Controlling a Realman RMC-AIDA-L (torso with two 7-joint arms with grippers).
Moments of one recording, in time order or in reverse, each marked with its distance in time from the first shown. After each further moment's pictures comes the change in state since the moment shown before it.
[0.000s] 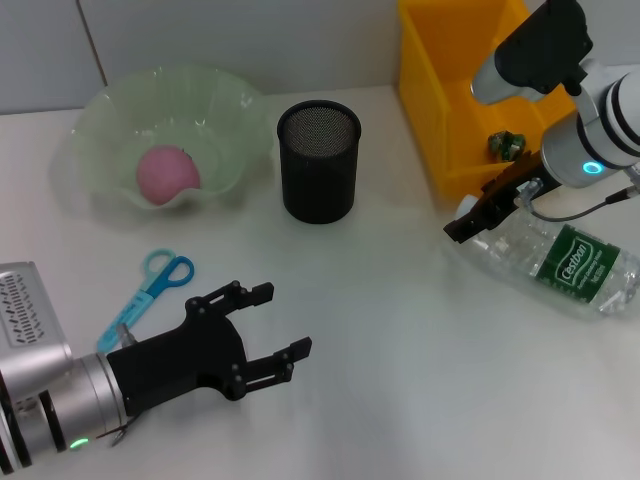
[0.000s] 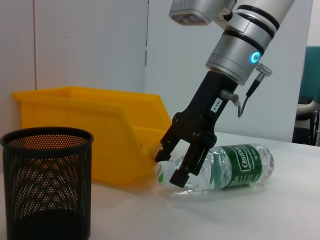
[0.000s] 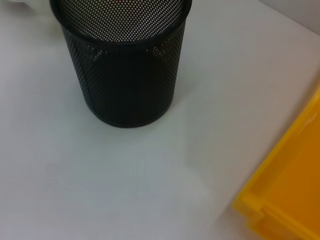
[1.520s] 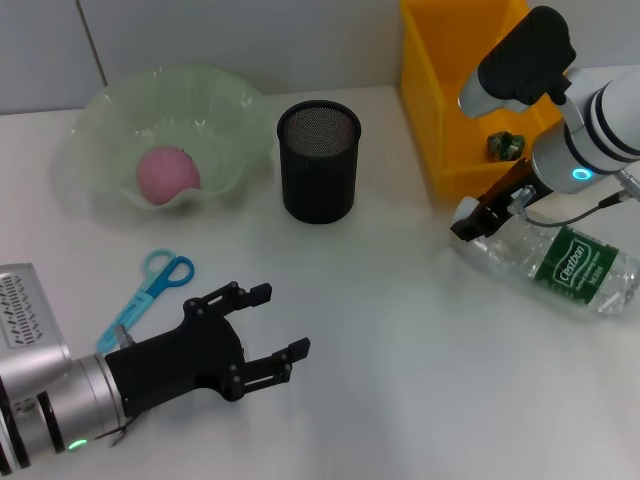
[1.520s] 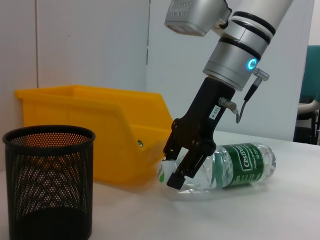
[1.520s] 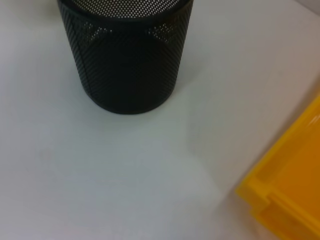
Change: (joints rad) left arm 0.003 0.001 0.000 0.002 0.000 0.000 0.000; right arm 0.036 0.000 -0.014 0.076 -0.035 0.035 0.003
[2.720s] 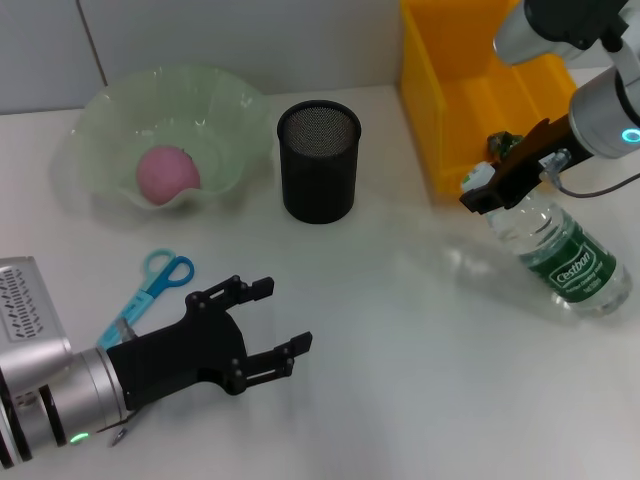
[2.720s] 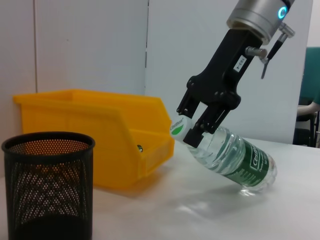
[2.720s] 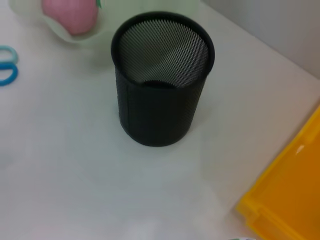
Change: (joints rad) left arm -0.011 0.001 -0.002 -0.001 -0.002 0.003 0.000; right arm -0.131 0.008 -0.033 -0.479 0.053 -0.307 0.067
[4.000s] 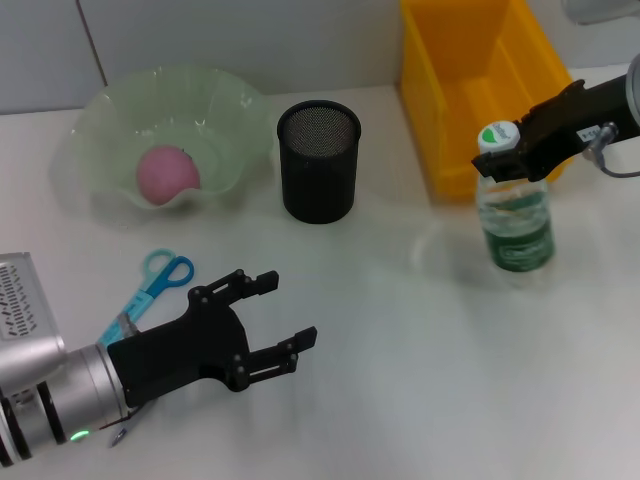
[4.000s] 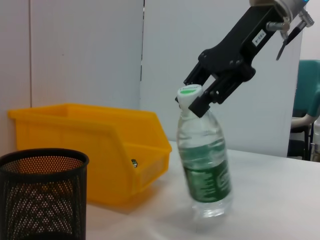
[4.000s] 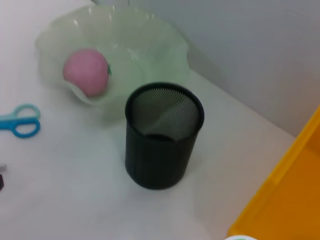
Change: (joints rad) left arm -0.003 0.001 -0.004 -0.002 -0.006 0.034 0.000; right arm -0.158 -0.003 -0.003 -0.333 0.129 -0.069 0.025
